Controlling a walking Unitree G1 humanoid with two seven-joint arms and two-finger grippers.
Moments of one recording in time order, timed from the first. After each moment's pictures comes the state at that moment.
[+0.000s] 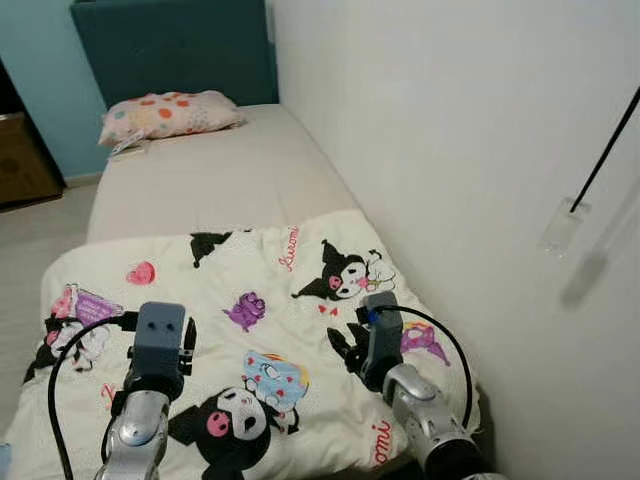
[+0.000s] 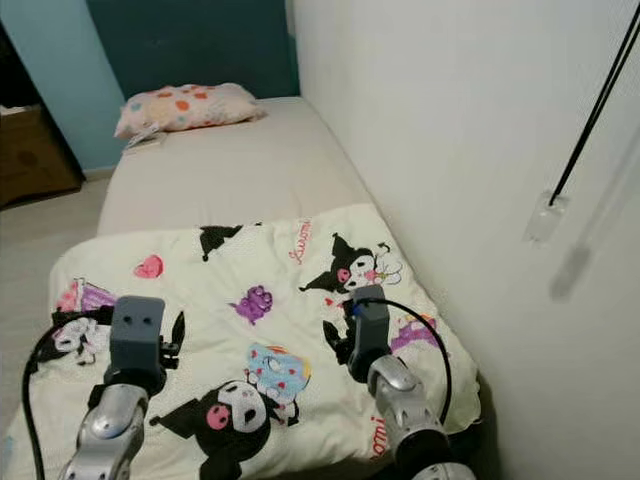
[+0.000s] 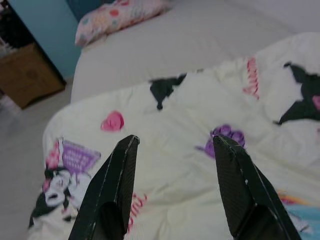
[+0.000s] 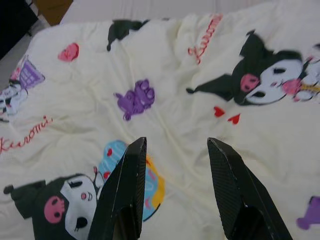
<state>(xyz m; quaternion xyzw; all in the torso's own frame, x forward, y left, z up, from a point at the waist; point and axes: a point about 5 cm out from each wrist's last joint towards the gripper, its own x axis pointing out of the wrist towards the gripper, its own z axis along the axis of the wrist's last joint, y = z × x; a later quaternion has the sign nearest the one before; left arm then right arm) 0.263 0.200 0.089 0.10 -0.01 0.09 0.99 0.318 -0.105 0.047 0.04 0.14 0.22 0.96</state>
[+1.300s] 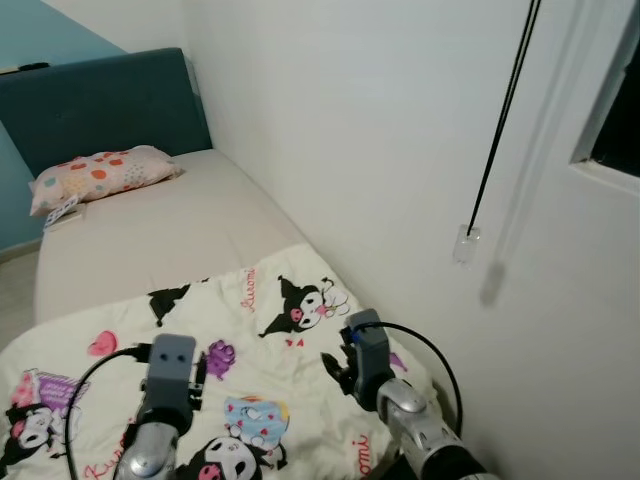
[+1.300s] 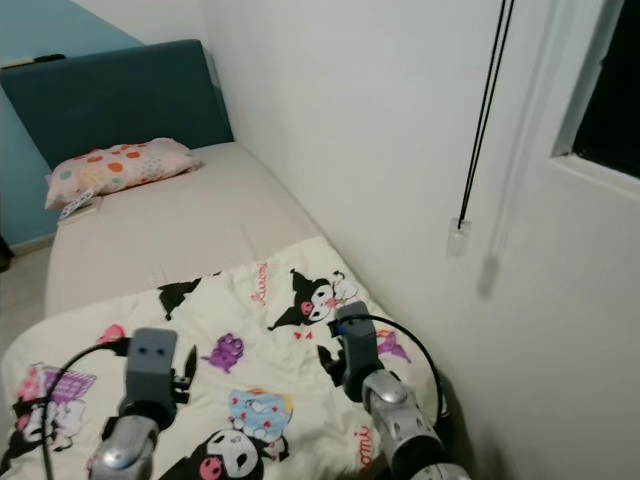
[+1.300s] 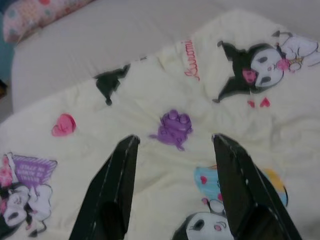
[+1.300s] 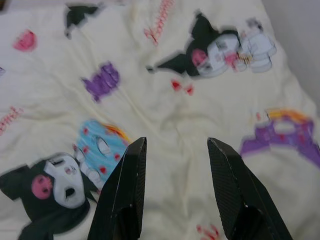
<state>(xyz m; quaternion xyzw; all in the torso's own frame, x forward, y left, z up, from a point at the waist) 0.244 0.191 0.028 0.08 0.11 0.05 0.99 0.300 -0.104 0.010 -0.01 0.24 0.21 0.95</state>
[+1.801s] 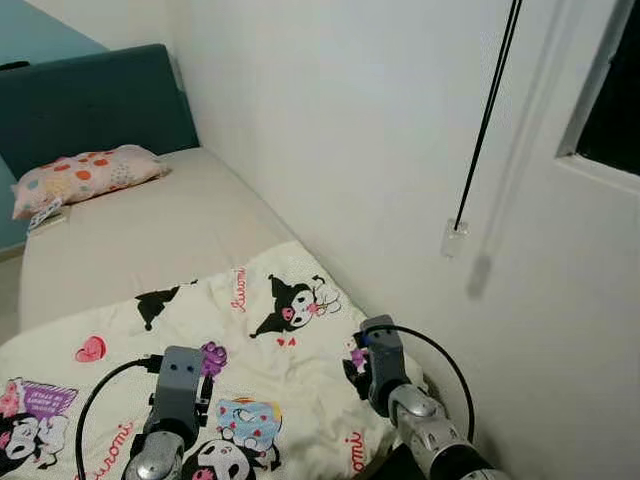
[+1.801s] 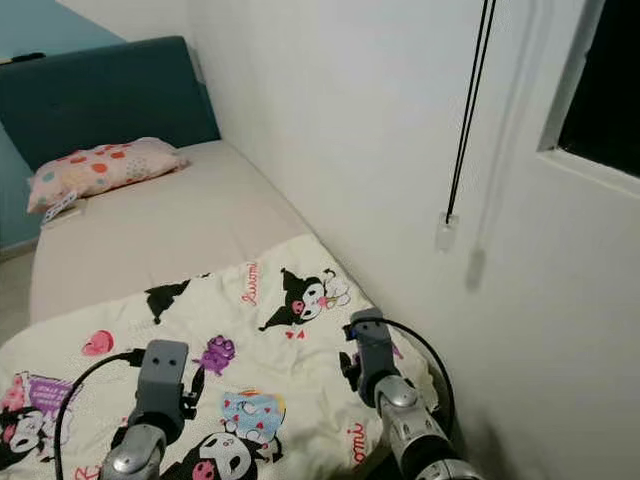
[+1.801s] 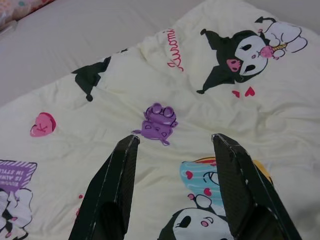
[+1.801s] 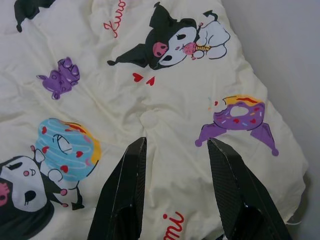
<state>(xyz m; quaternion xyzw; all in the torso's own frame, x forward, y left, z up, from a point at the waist) 0.245 0.187 0.022 0.08 0.12 0.05 0.99 0.305 -0.115 0.011 -0.04 0.23 0.17 0.96</state>
